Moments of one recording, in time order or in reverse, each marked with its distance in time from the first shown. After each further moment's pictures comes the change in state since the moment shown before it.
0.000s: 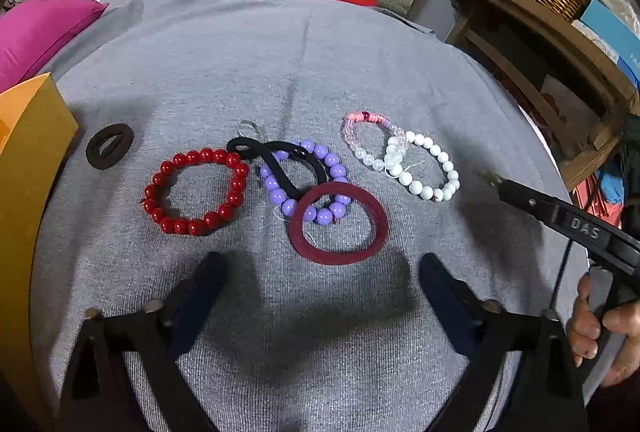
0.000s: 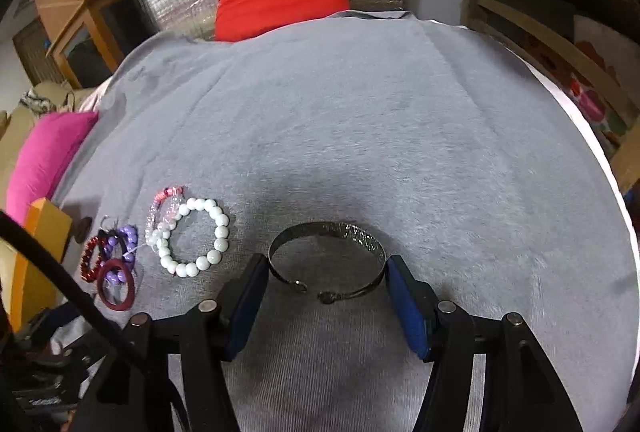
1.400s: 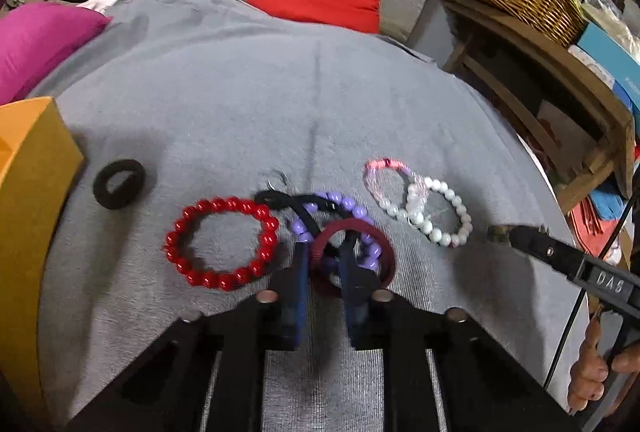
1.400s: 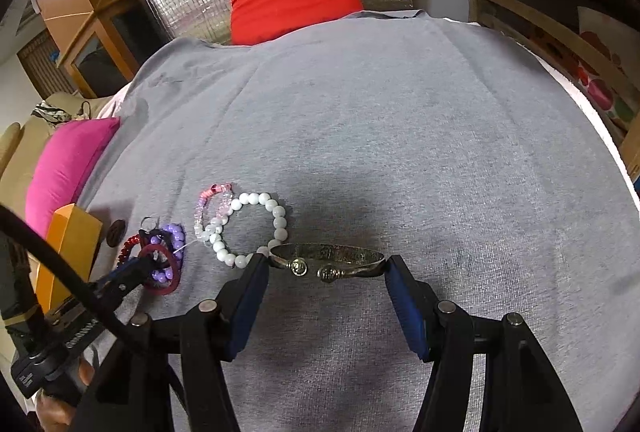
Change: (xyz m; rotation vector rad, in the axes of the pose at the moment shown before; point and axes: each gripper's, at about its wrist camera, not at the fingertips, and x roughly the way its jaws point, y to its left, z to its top) left arm -0.003 0.035 0.020 -0.003 -0.073 -0.044; right arm -0.018 0.027 -0.007 0.022 0.002 0.057
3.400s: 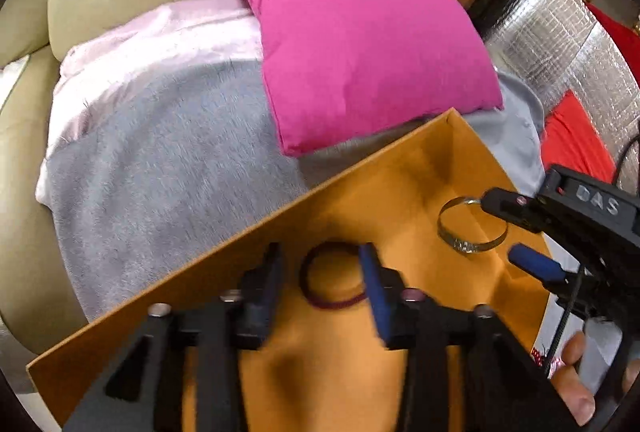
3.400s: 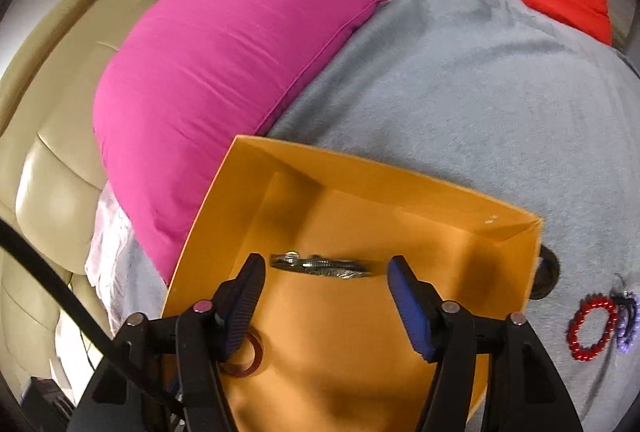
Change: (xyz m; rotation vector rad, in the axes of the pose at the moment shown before) left arm -0.167 0.299 -0.062 -0.801 -0.170 0.431; right arm 0.103 0.443 -0.008 -0.308 0.282 0.192
